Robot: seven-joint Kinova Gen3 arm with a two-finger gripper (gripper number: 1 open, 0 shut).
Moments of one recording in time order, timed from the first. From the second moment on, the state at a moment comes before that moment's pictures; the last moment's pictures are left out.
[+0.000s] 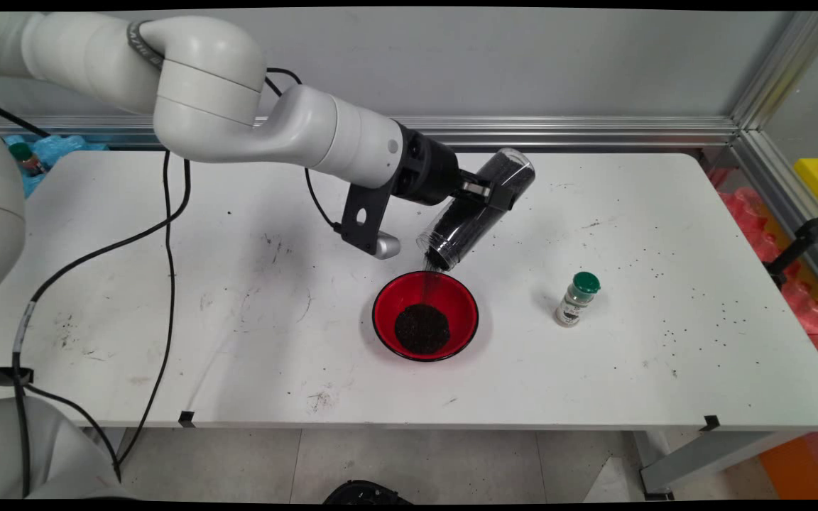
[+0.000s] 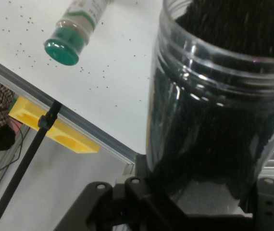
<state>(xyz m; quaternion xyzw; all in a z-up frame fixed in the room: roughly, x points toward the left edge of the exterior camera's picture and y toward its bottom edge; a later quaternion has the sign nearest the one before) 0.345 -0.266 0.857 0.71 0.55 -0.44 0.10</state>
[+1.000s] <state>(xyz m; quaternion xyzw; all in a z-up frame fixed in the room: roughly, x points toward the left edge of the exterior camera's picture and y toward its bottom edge) 0.343 -0.266 0.857 0.71 0.55 -0.44 0.10</state>
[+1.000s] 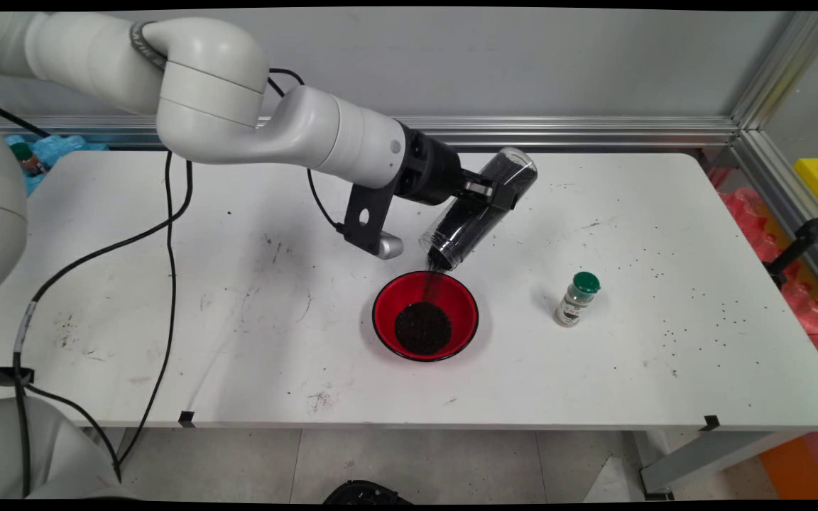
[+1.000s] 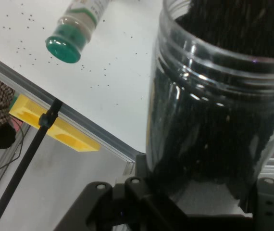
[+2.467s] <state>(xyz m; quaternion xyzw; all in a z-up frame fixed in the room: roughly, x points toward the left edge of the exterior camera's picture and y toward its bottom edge) 0.344 -0.266 0.852 0.68 0.58 -0.43 0.08</state>
